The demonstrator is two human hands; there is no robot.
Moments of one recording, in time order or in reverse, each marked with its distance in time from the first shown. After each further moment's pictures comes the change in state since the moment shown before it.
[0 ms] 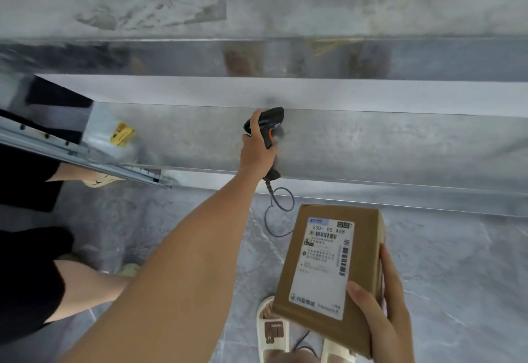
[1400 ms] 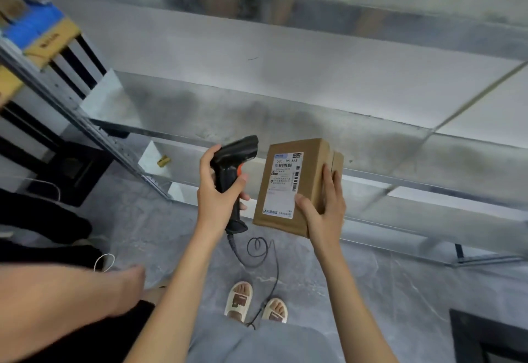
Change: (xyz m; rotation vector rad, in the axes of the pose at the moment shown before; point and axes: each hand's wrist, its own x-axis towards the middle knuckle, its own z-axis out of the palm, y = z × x) left_hand -0.425 0.279 -0.203 -0.758 0.314 0.307; right_hand -0.188 -0.305 -0.096 -0.414 -0.073 -0.594
